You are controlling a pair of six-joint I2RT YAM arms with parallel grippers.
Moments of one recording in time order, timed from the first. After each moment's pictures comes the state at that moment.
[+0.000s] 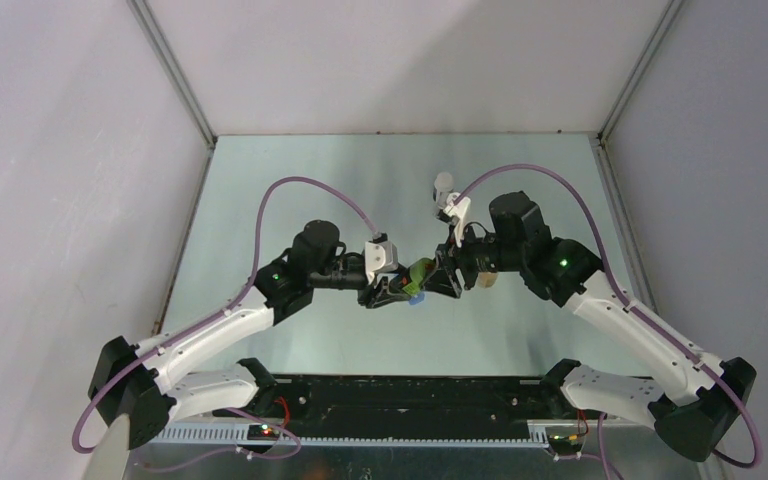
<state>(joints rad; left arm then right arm) -0.77 1.08 0.76 -0.04 0.69 0.30 0.71 1.06 1.09 -0.55 -0.55 -0.03</state>
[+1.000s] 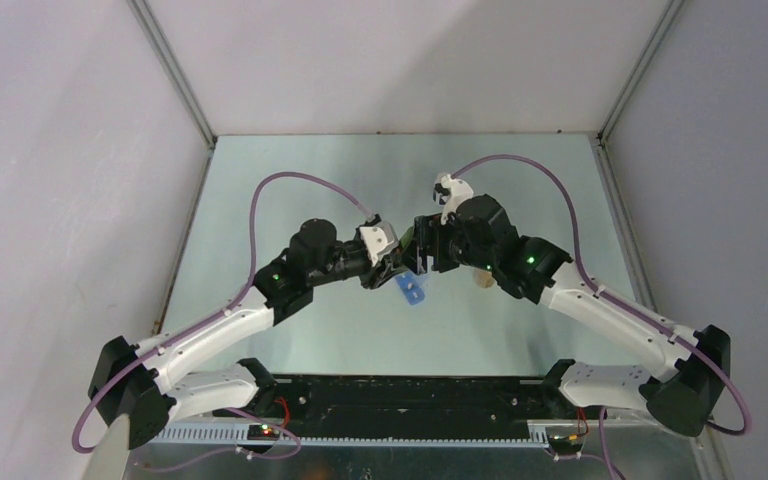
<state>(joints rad) -0.77 1.08 0.76 0.05 0.38 0.24 0.84 1.18 1.10 -0.41 -0.04 0.51</state>
